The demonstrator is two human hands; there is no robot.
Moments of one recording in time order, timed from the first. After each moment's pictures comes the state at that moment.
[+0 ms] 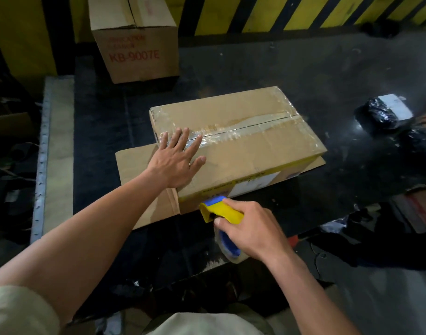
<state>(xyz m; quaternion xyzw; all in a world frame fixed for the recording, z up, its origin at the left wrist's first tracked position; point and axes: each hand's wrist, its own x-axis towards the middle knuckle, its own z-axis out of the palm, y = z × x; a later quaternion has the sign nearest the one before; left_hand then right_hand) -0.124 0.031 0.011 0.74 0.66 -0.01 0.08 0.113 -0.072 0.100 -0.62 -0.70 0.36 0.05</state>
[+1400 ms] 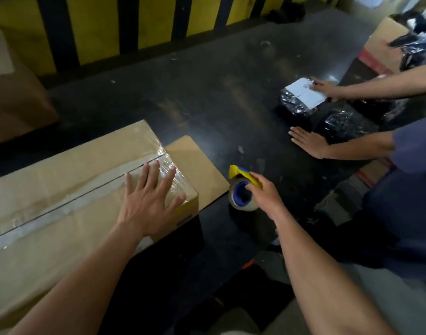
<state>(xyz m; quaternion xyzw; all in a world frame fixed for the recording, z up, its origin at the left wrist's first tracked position) 0.132 0.180 0.003 0.75 0.65 -0.02 0.09 0.445 0.219 -0.036 -0.71 -0.45 0.47 0.27</state>
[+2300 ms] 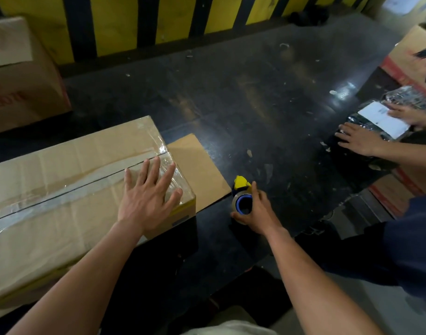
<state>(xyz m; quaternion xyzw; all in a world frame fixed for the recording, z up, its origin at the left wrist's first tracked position) 0.127 0.184 -0.002 0.73 0.68 -0.01 0.08 0.440 0.206 -0.082 -0.69 -0.63 0.35 0.06</state>
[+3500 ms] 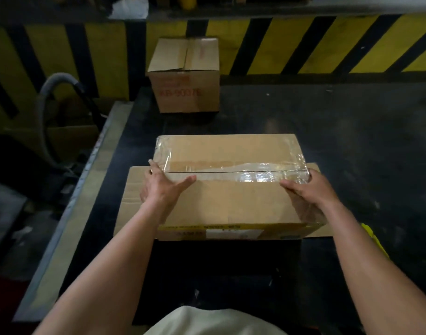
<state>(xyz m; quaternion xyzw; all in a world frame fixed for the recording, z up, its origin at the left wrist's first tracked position) -0.099 0.067 0.041 0.23 0.93 0.22 0.20 0.219 0.268 0.029 -0.59 -0.67 0.42 0.13</state>
